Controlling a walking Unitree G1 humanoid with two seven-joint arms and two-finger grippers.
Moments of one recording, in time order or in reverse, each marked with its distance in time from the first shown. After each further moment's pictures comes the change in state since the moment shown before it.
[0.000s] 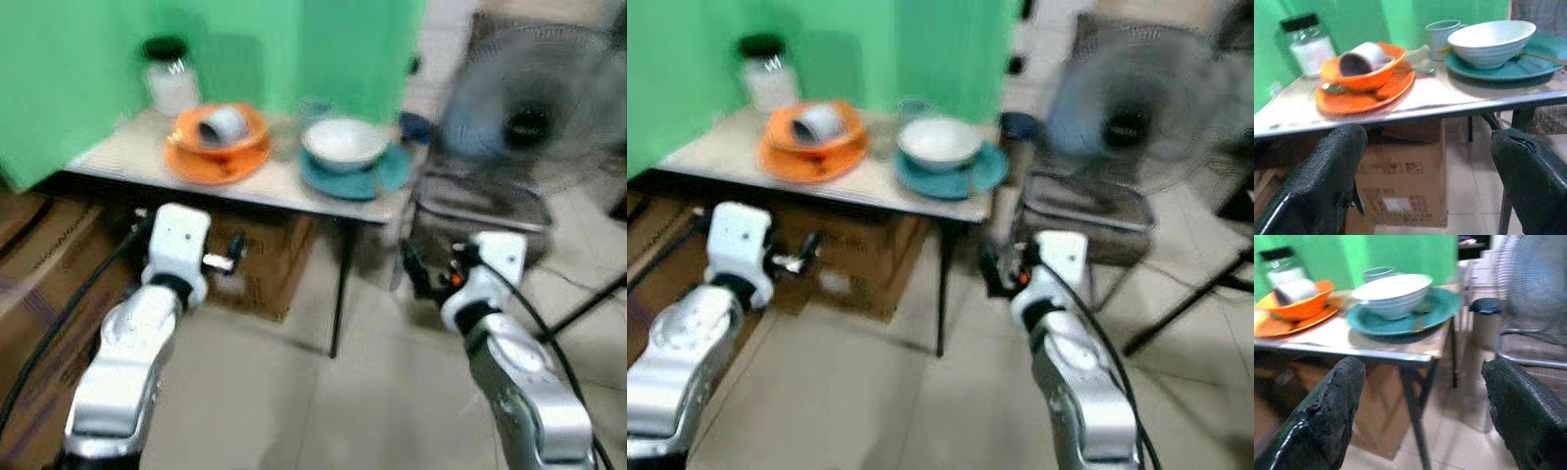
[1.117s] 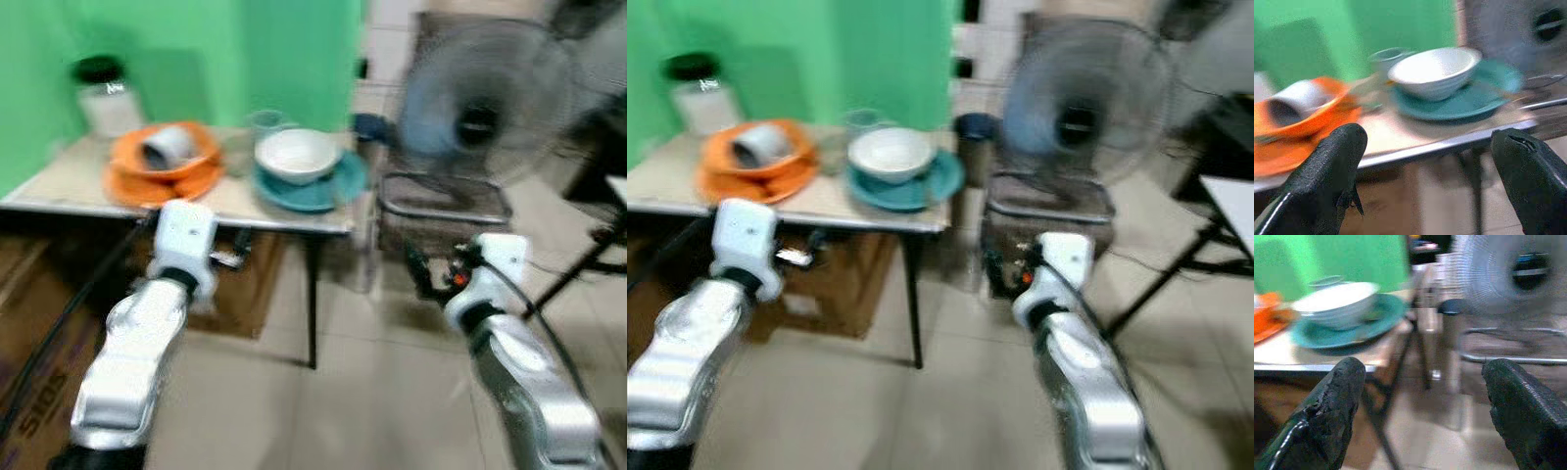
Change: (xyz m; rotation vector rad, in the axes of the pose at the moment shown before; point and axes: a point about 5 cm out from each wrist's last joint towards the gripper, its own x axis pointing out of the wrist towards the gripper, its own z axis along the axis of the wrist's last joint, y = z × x) left arm 0.007 -0.014 0.010 -0.009 -0.042 -0.060; right arm -0.003 -0.014 -0.001 -0.004 0.013 -0.049
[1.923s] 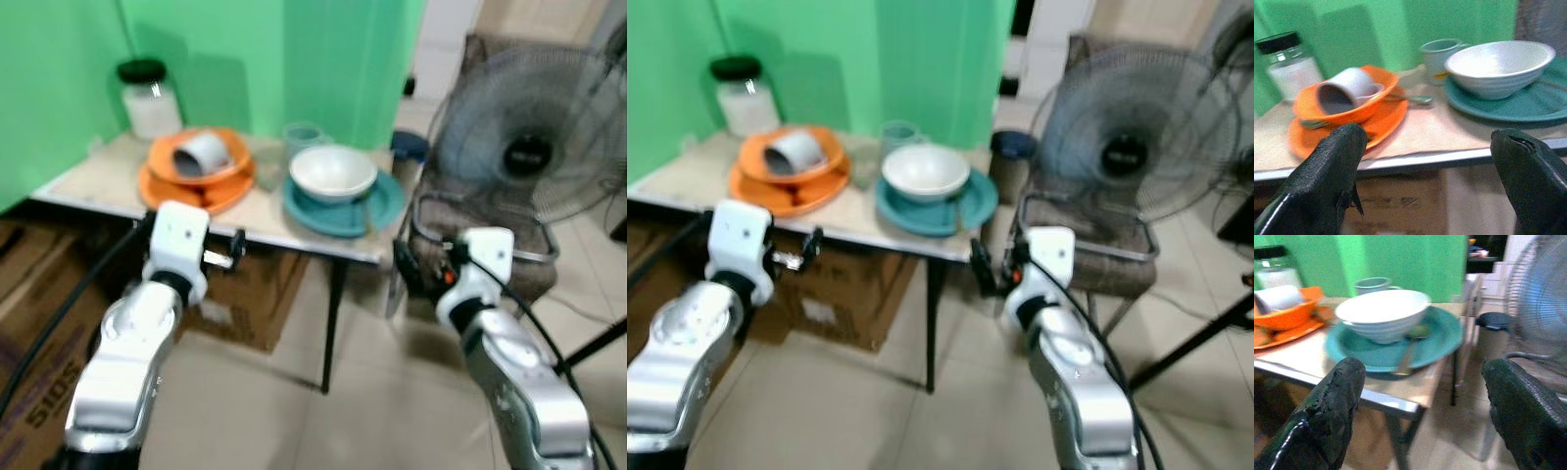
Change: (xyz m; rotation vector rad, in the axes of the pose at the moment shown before) left arm -0.004 0.008 -0.008 0.004 0.036 0.026; right arm 0.005 0.012 0.002 -0.050 0.002 0.071
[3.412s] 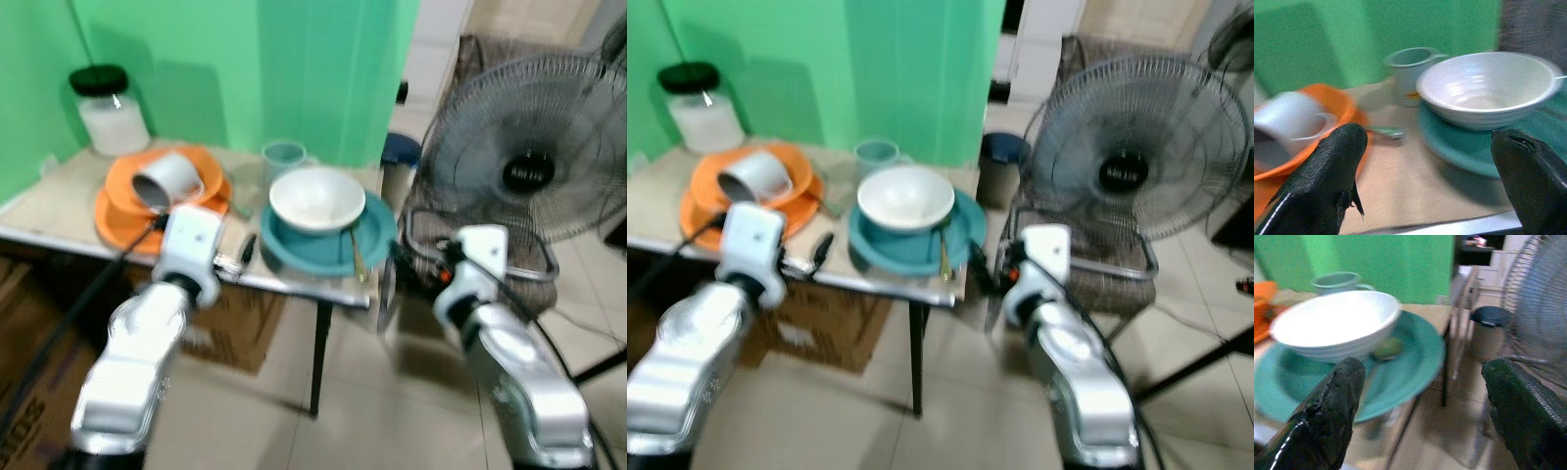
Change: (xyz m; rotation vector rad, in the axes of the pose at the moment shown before) left arm 0.001 -0.013 0.001 0.014 -0.007 -0.083; right arm 0.006 -0.002 -0.002 -0.010 0.032 0.026
